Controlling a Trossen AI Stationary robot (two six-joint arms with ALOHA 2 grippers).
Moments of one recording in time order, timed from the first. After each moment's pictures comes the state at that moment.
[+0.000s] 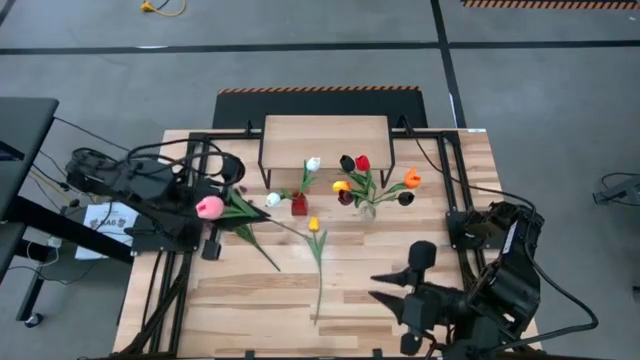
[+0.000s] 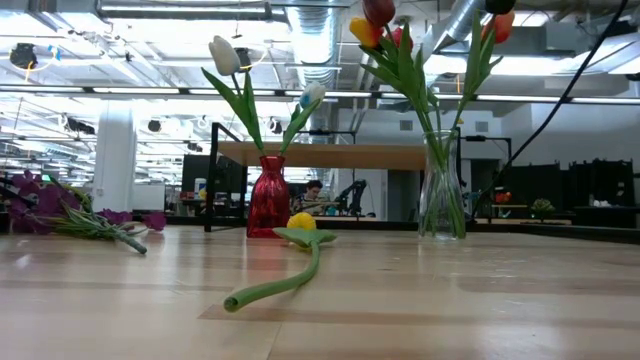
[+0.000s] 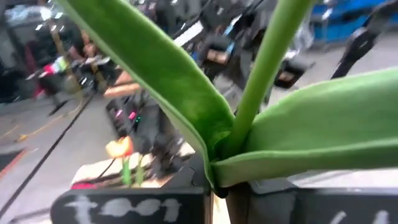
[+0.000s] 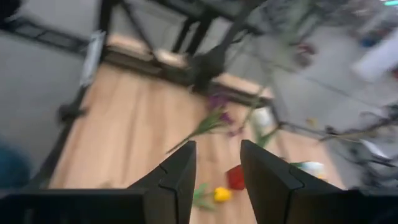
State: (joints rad) left arm -0.40 1.13 1.49 -0.42 -0.22 0.14; right arm 0.92 1.90 2.35 -1.36 0.99 0.31
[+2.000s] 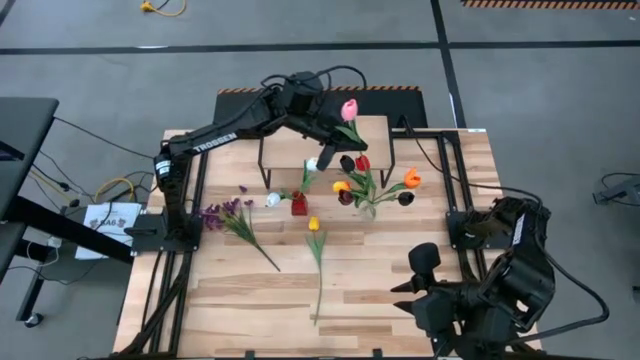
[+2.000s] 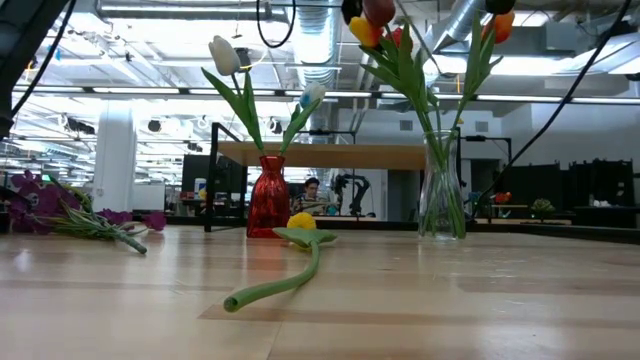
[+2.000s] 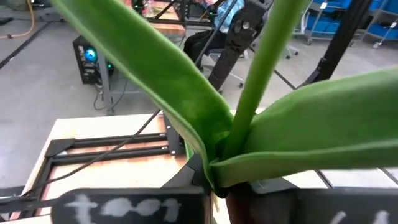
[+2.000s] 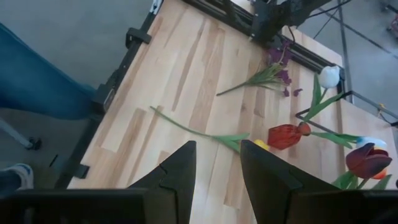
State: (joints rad) left arm 0.35 1.89 2.05 -0.46 0.61 0.09; right arm 0.94 1.85 2.35 -1.57 0.65 0.31
